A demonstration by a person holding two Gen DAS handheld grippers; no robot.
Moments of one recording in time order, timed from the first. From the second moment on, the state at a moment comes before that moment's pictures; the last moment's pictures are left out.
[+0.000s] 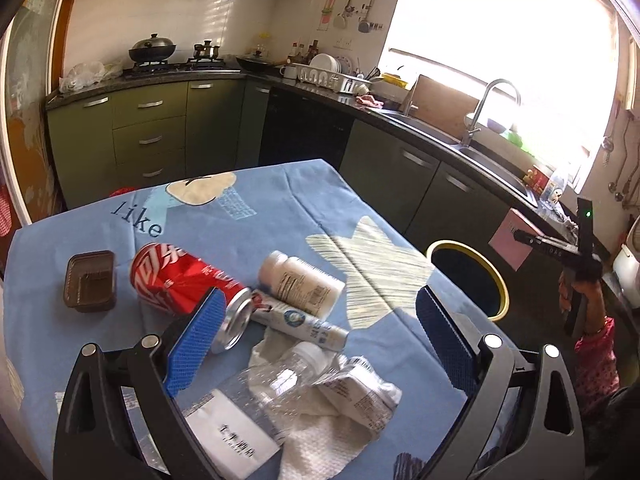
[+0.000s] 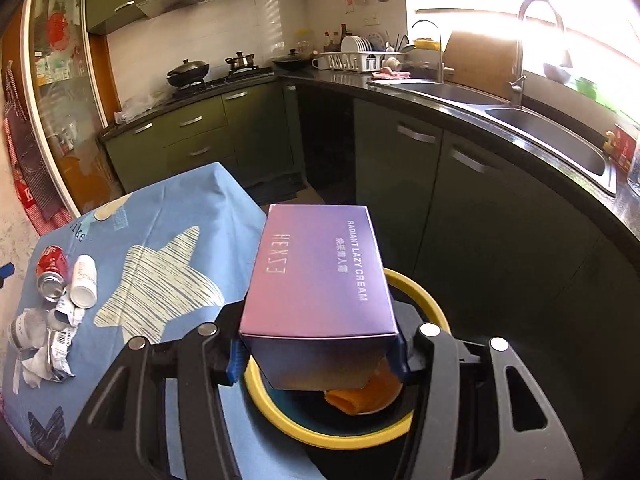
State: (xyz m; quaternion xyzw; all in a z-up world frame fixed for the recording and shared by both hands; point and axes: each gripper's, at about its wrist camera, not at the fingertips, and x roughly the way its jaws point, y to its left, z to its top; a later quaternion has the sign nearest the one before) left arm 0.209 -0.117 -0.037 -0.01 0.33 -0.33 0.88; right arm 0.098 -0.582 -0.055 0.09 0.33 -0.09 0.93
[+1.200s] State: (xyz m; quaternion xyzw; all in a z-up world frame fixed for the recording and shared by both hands) left arm 0.220 -0.168 -0.053 0.04 0.40 -0.30 0.86; right arm 0.085 -0.595 -0.095 0.14 0.33 -0.05 0.93
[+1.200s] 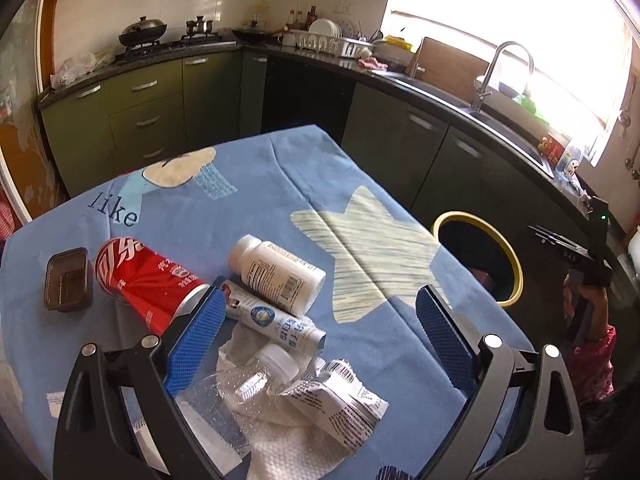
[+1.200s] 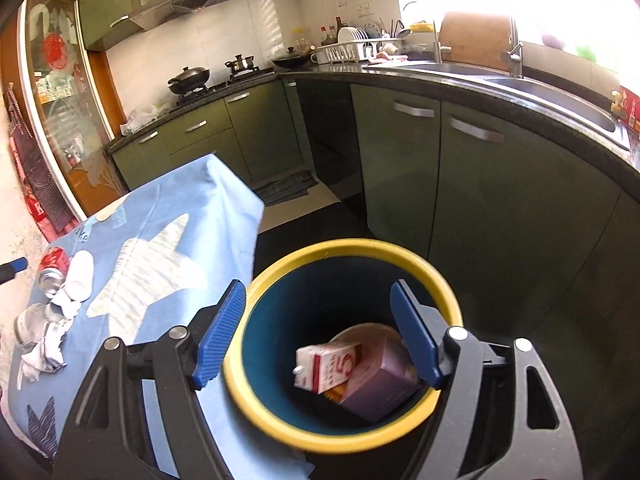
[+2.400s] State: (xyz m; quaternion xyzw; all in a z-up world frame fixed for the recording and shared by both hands) left arm 0.353 -0.235 -0.139 -0.04 0.67 -0.12 0.73; right arm 0.052 -0.571 -0.113 0.18 0.34 0.02 0.92
